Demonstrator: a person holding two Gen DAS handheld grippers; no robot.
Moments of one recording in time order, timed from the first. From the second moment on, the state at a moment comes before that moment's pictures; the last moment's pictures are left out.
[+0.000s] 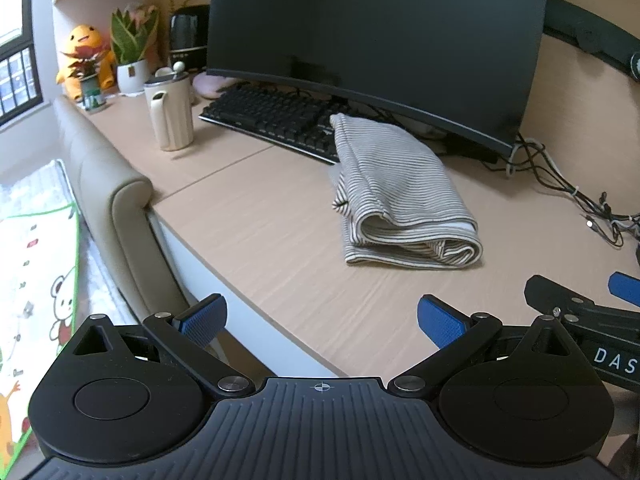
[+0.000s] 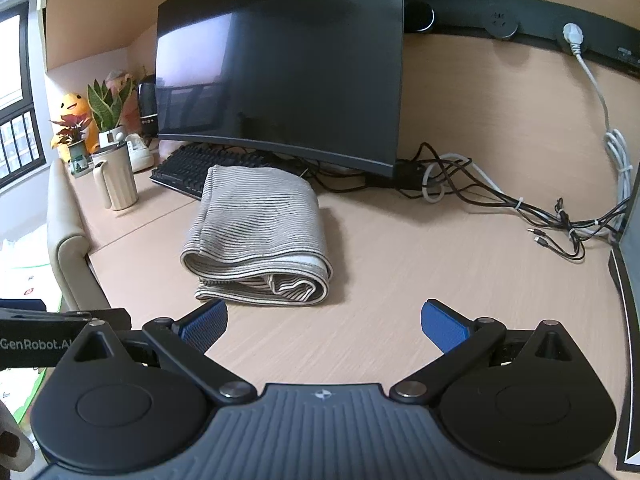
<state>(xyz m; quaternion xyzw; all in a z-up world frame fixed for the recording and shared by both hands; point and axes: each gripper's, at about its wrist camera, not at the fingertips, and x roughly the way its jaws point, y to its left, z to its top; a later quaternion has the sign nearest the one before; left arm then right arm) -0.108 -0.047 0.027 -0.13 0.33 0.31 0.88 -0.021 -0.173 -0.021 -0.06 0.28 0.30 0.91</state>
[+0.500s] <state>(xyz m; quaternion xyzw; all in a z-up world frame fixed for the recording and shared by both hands) -0.111 -0.049 0.028 -0.13 0.32 0.32 0.88 -0.022 -0.176 -0.022 -0.06 0.28 0.31 0.91</state>
